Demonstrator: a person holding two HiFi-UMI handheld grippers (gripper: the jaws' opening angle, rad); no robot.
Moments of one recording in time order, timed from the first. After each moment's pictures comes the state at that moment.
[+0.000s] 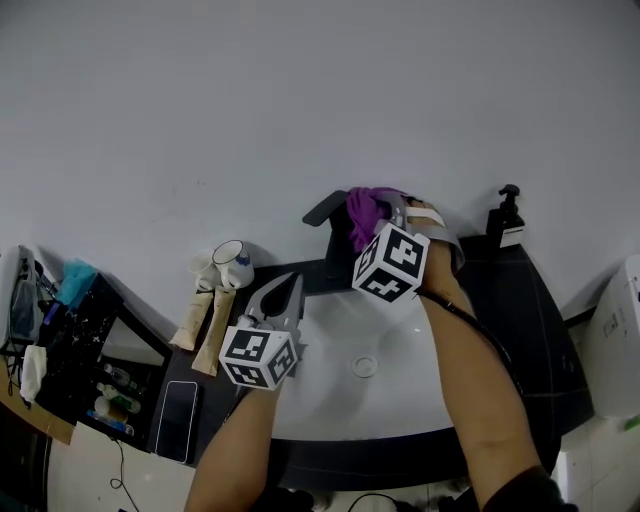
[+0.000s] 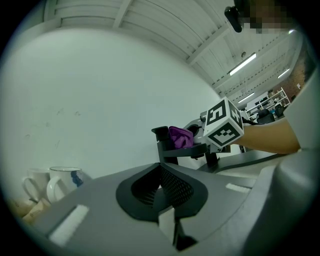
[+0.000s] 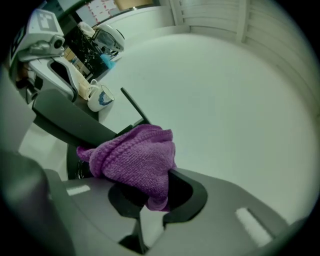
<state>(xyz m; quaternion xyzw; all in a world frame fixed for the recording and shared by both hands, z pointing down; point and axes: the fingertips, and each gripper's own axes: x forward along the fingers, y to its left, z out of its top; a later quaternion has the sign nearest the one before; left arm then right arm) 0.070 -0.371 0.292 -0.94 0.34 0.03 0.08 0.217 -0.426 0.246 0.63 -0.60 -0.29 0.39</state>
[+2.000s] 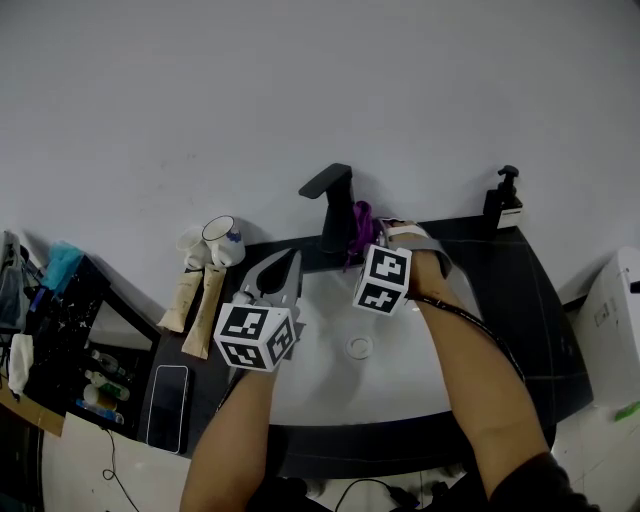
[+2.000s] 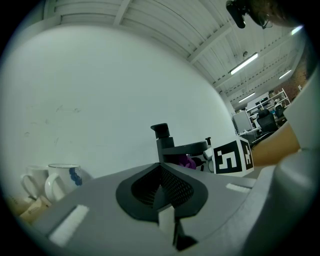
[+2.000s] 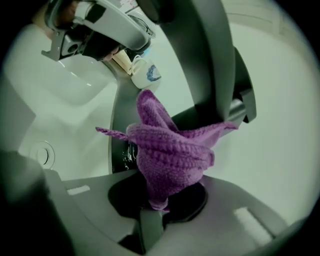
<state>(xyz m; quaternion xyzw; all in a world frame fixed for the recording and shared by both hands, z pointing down) 0.074 -0.372 0.297 -0.94 0.34 0.02 0.07 0.197 -0.433 0.381 0.52 -0.63 -0.26 0.52</state>
